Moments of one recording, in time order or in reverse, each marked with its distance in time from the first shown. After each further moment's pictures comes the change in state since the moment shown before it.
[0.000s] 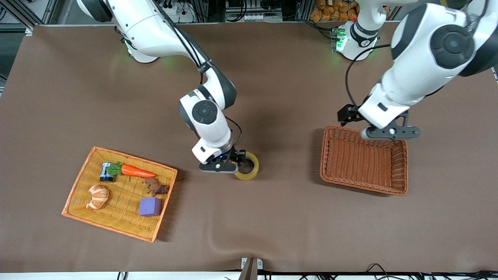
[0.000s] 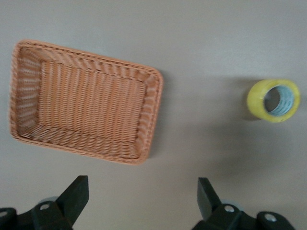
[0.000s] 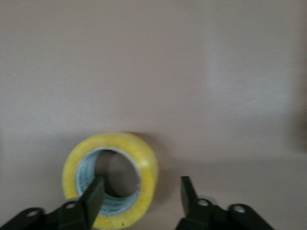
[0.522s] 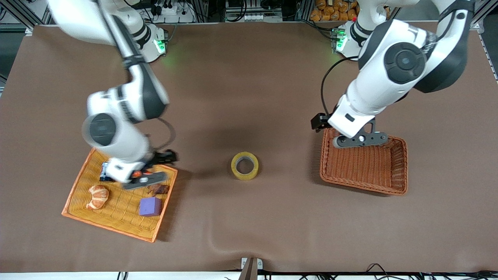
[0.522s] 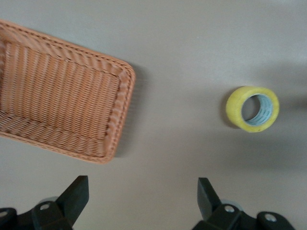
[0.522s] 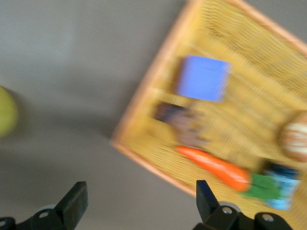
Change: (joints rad) left arm -0.099 0.100 -0.003 0.058 0.000 0.041 -0.198; right arm -0.361 -0.238 -0.015 -0.081 0.002 -0.345 -0.762
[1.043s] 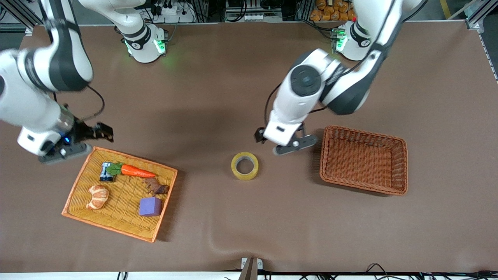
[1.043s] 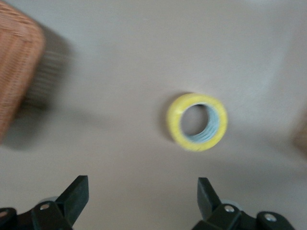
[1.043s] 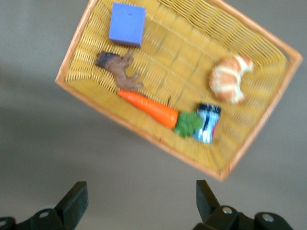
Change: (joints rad) left arm -0.257 0.272 0.036 0.092 0.056 0.291 -0.408; right arm -0.172 -0.380 0.002 -0.322 0.002 -0.049 -0.083
